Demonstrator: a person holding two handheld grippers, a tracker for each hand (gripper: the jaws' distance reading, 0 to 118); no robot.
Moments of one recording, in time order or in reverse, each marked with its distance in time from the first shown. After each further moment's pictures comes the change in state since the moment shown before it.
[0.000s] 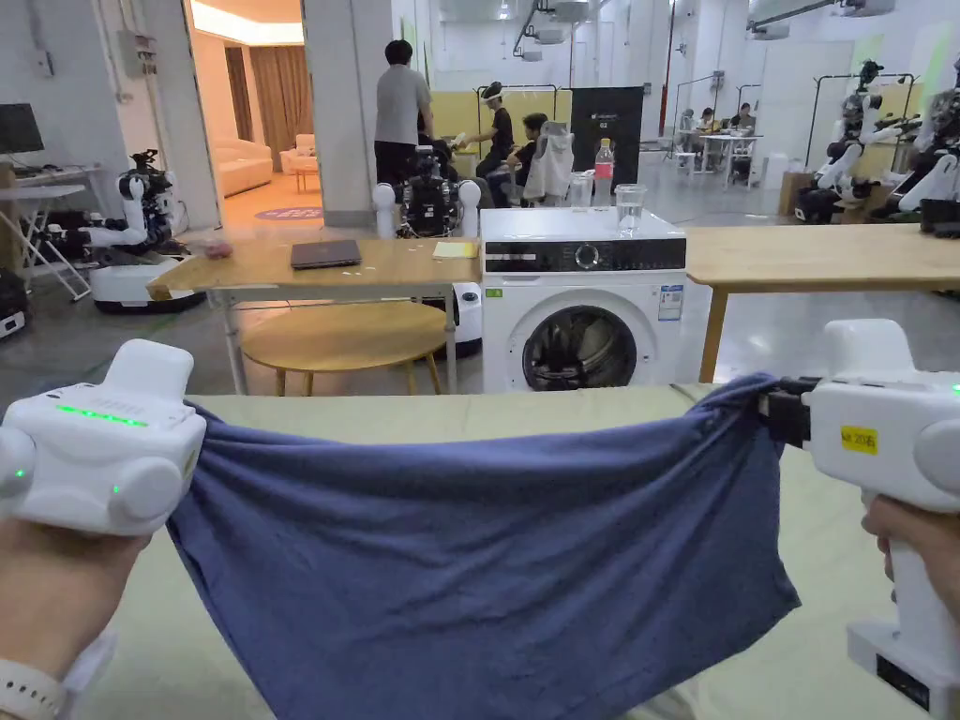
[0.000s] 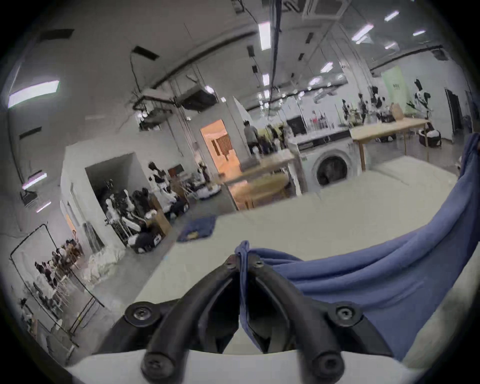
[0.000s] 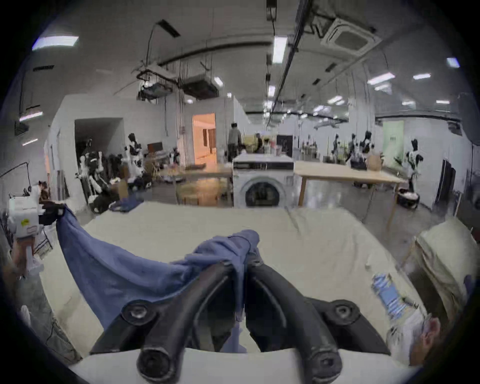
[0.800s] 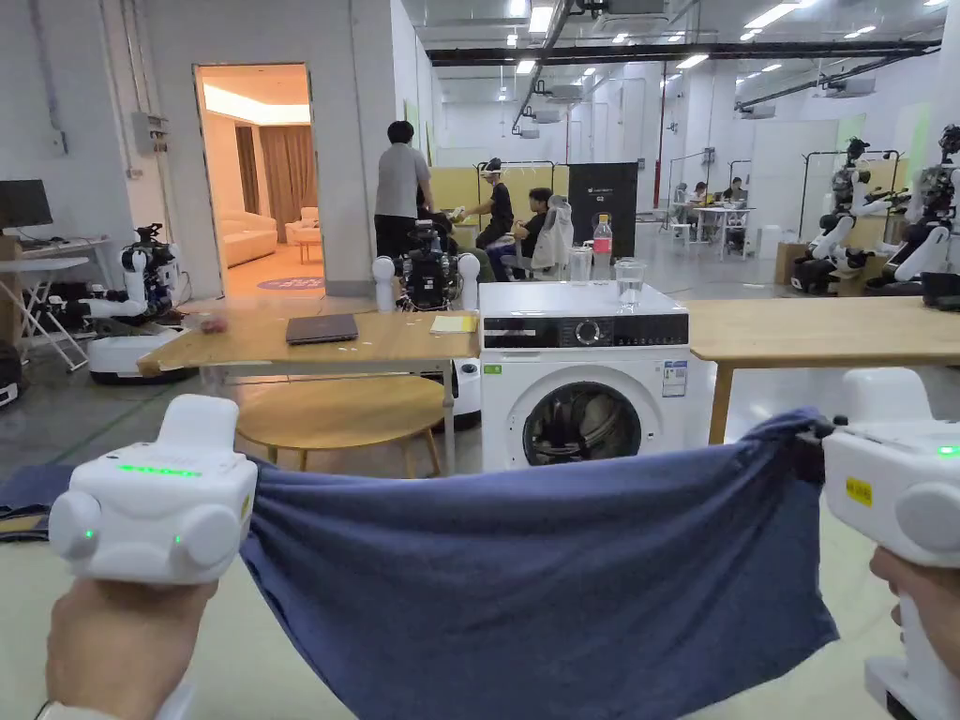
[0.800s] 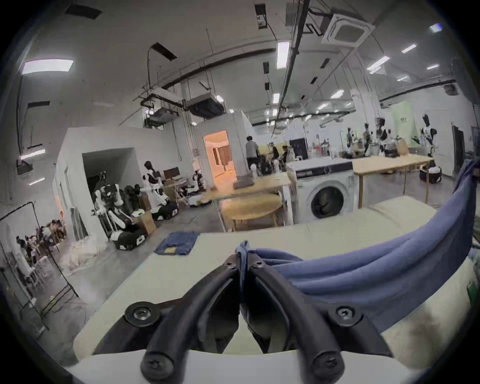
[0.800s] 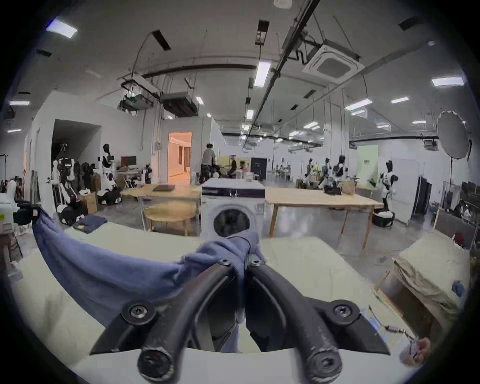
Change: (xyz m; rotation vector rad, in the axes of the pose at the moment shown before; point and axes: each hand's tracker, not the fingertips) left arm 0.055 0.005 -0.090 0.006 -0.066 0.134; right arm 0.035 -0.011 -0.095 0.076 -0.165 0.016
